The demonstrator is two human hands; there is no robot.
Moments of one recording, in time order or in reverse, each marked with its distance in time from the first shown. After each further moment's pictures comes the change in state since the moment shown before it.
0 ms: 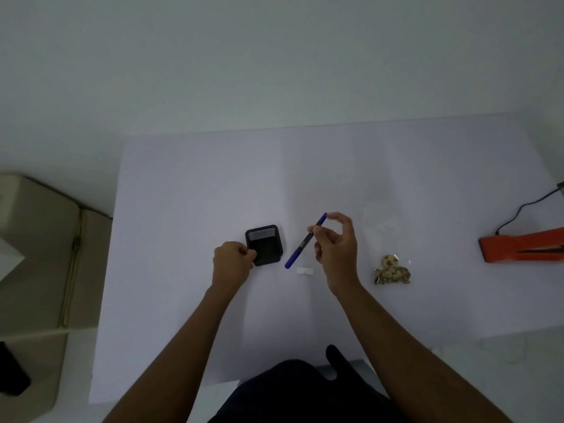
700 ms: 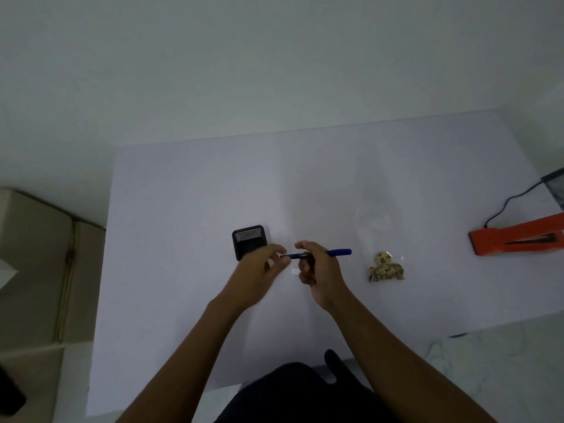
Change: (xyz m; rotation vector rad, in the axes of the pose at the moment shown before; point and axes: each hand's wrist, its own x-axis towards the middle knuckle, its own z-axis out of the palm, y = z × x) left_hand -0.047 0.041 0.002 -0.041 -0.278 0.525; right_hand -0.018 0.019 0.000 0.207 -0.104 0.381
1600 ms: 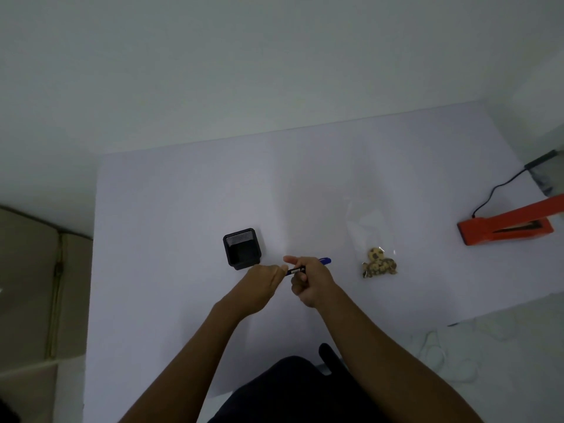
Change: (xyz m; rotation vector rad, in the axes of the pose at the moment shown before) left_hand 0.007 -0.007 0.021 0.250 -0.337 -0.028; right_hand 0.017 0.018 -0.008 0.143 0.169 0.394
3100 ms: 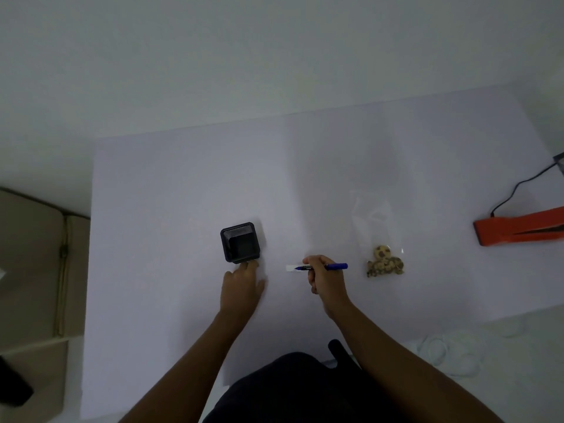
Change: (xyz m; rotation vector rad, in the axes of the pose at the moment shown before) left_hand 0.018 -0.077 0.065 0.233 0.349 -0.271; right_hand 0.036 0.006 -0.047 -0.368 0.069 -0.419
